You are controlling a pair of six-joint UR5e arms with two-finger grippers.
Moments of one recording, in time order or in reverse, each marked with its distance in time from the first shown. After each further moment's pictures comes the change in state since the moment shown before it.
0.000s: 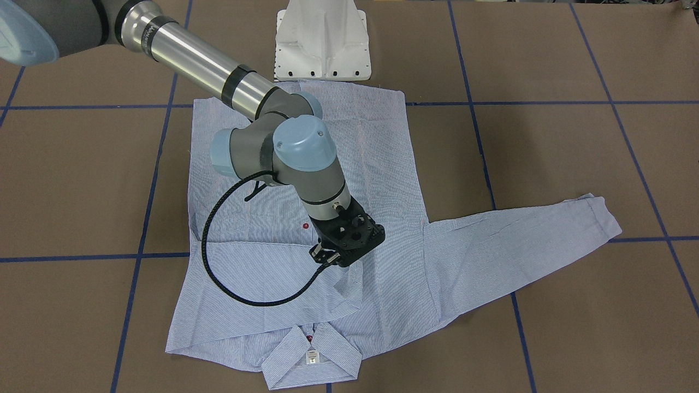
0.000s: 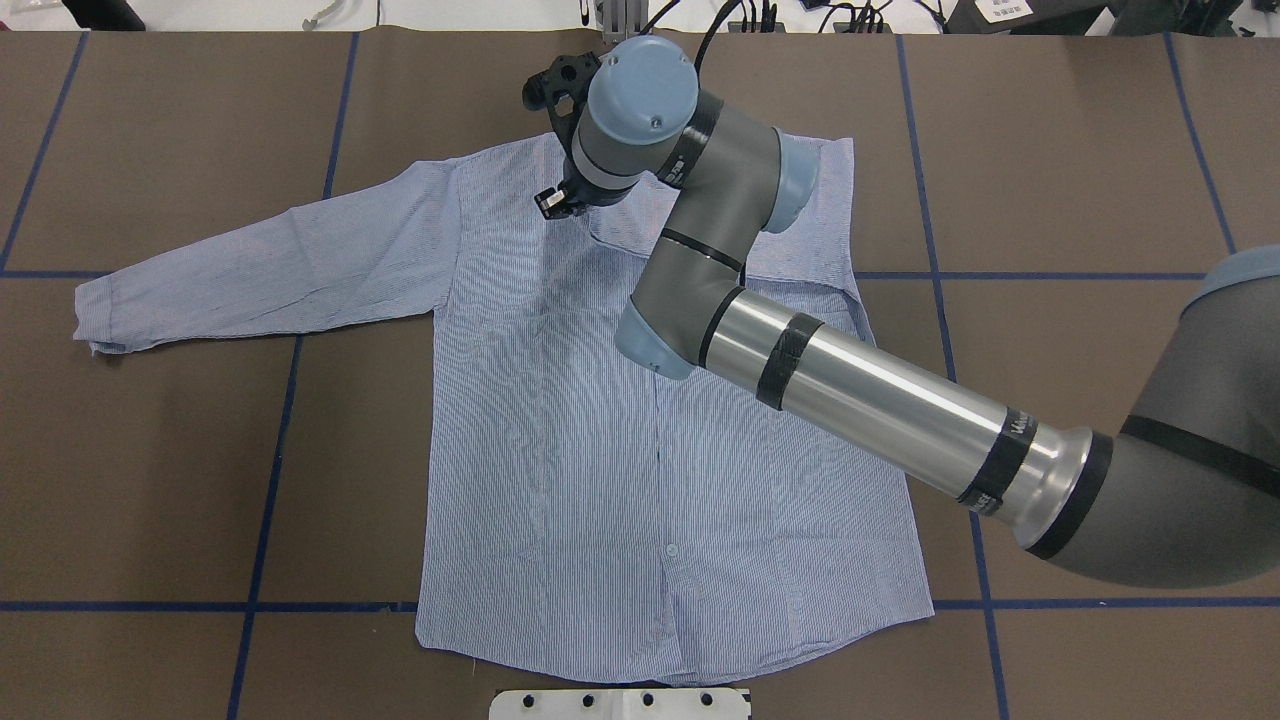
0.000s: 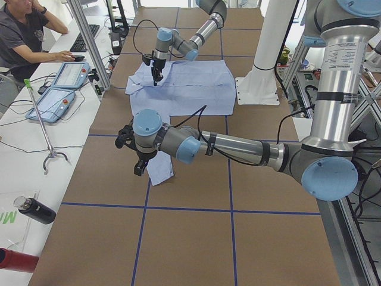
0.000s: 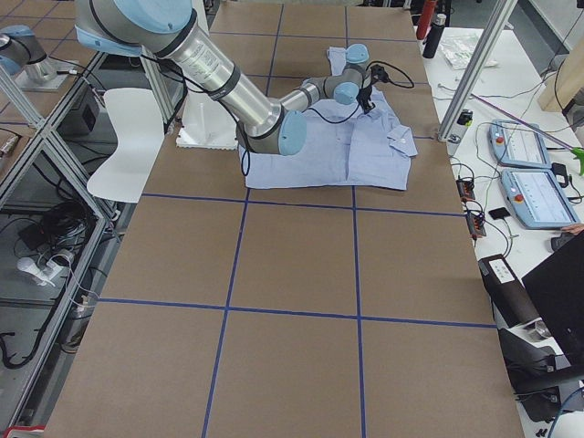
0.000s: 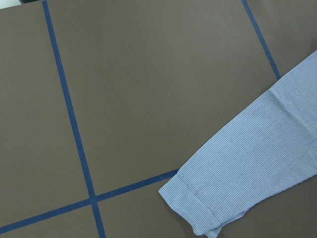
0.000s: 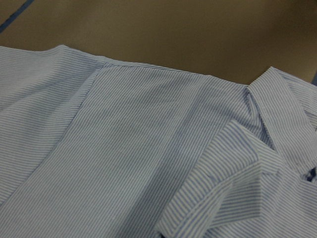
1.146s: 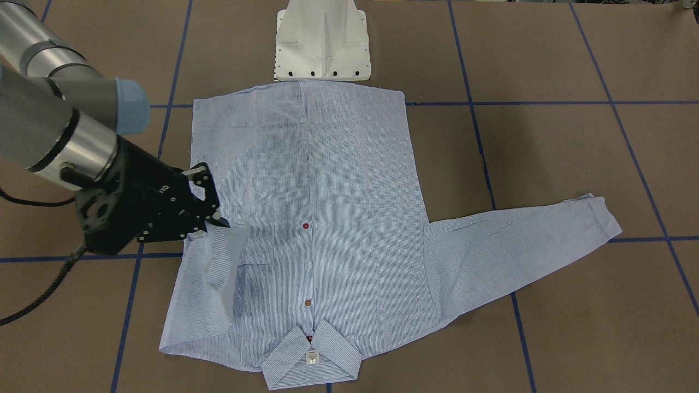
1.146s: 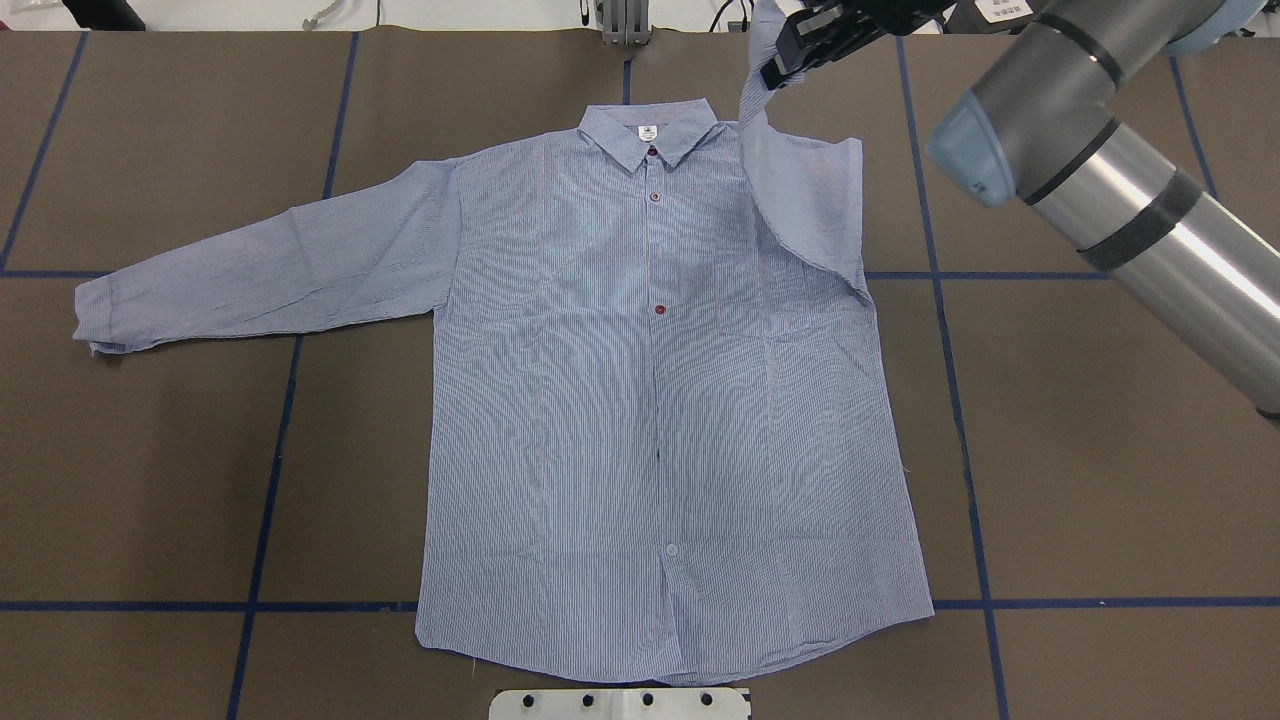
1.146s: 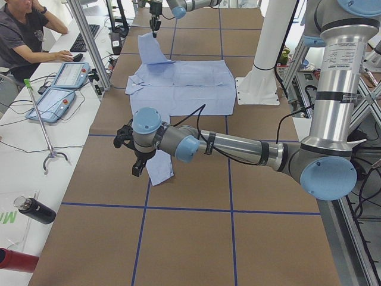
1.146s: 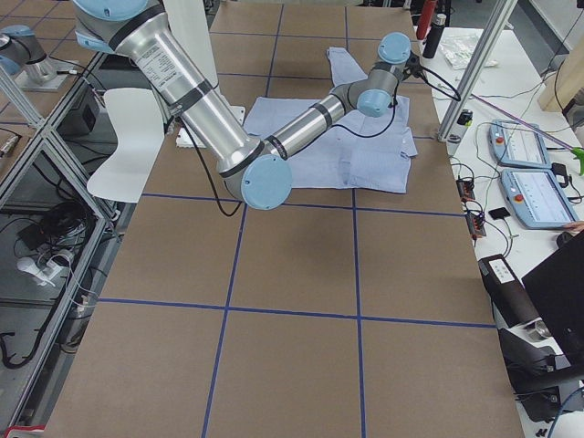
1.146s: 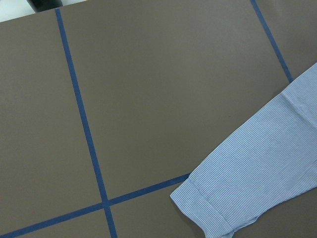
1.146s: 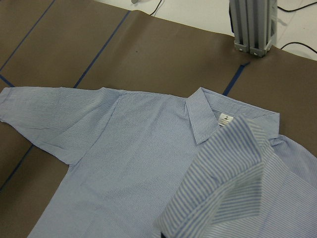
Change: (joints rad) left arm 0.000 -0.005 0.000 0.002 0.029 0.002; right arm 0.349 -0.339 0.527 -0.022 0.539 0.001
